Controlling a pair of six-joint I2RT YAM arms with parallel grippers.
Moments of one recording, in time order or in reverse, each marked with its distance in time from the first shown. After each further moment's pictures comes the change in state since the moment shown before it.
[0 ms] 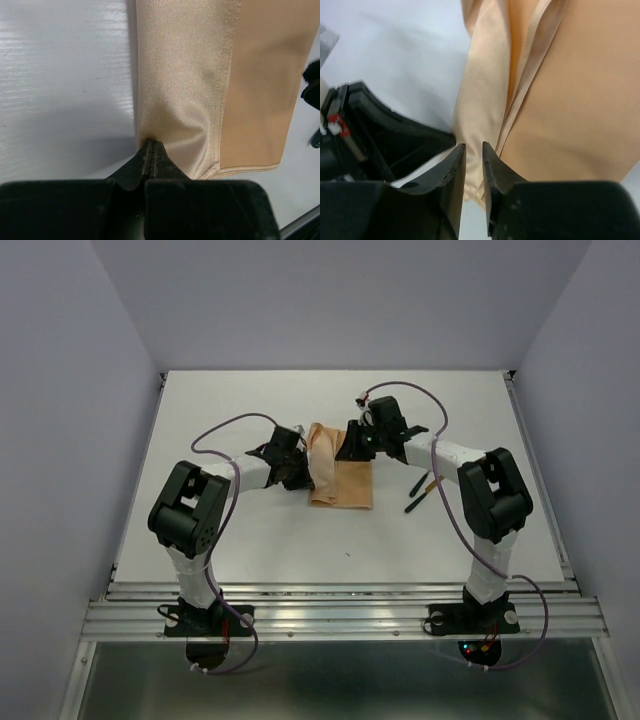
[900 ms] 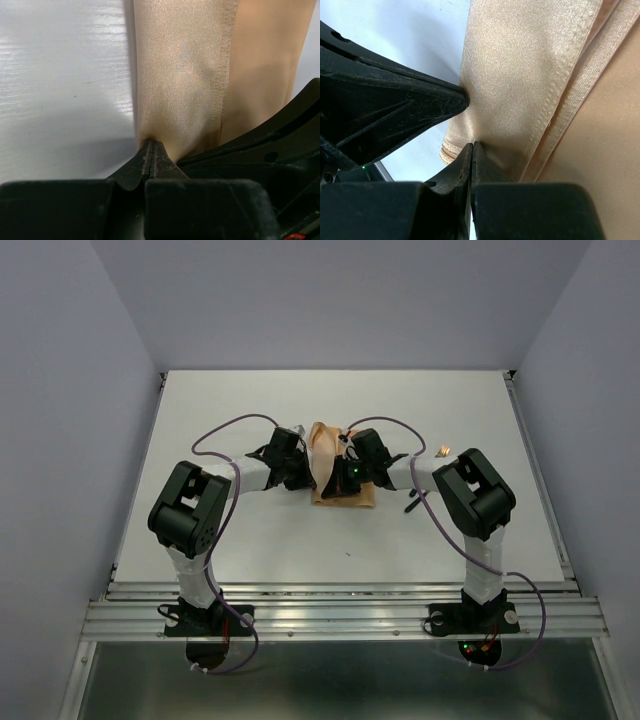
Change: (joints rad) left arm -0.002 0.000 -0.028 0.063 0.017 -0.010; right arm 0.111 0.039 -0.236 0.214 -0.143 0.166
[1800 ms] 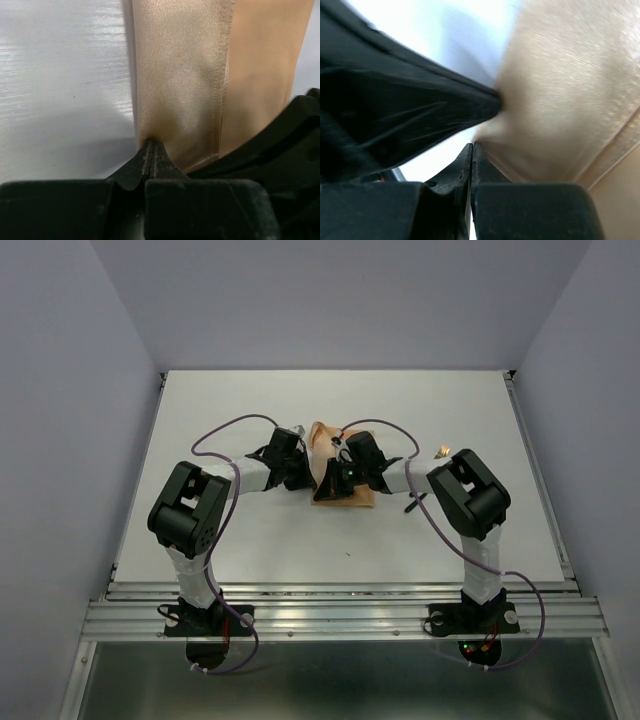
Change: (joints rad) left arm 0.000 -0.002 -0.009 0.015 0.002 -0.001; right arm 0.033 -0.005 -0.004 0.079 -0.045 0.036
